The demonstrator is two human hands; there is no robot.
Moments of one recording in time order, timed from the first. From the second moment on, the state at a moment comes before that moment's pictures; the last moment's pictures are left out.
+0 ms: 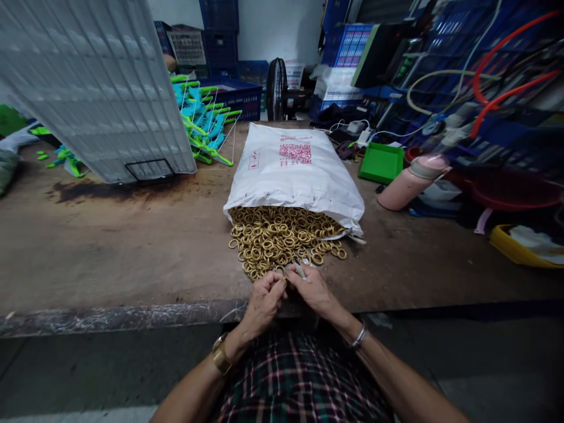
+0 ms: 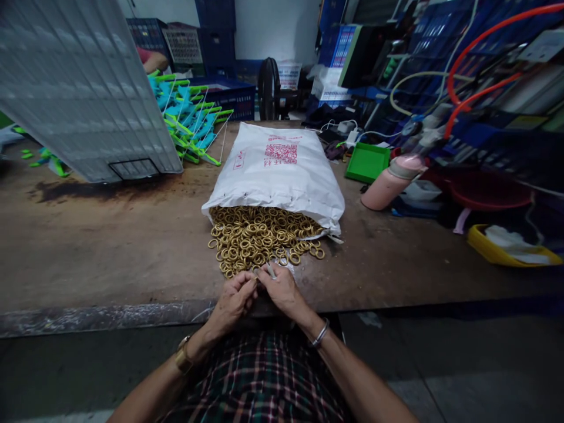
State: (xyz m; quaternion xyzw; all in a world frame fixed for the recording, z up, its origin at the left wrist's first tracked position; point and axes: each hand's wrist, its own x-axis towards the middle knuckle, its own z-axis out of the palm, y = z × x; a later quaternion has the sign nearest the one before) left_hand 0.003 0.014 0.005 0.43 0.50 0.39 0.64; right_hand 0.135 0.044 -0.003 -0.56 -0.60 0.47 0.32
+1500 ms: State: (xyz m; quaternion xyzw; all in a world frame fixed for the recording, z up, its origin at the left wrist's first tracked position) left_hand 0.004 -0.001 0.014 0.43 0.41 0.38 0.71; right_hand 0.173 0.049 -0.012 -0.68 -0.72 0.12 0.12
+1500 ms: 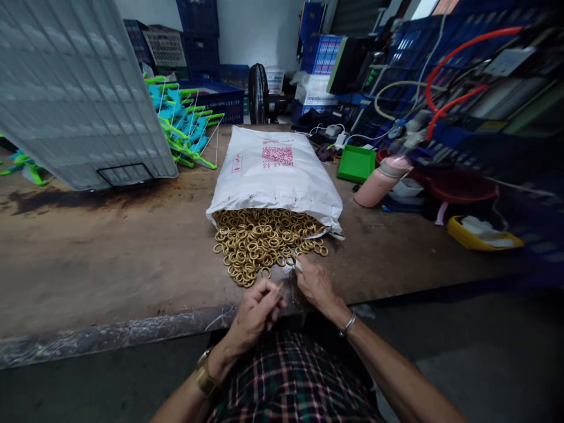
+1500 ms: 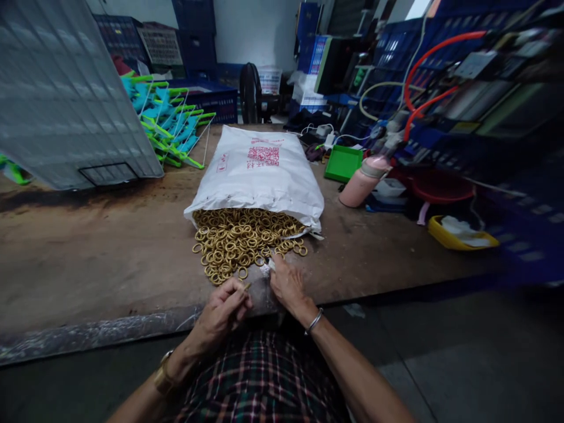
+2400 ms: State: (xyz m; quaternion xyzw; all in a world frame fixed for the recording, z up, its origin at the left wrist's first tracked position) left_hand 0.012 0.020 -0.005 0.29 0.41 0.45 0.74; right_hand 0.189 0.063 -0.017 -0.68 -0.66 0.20 0.25
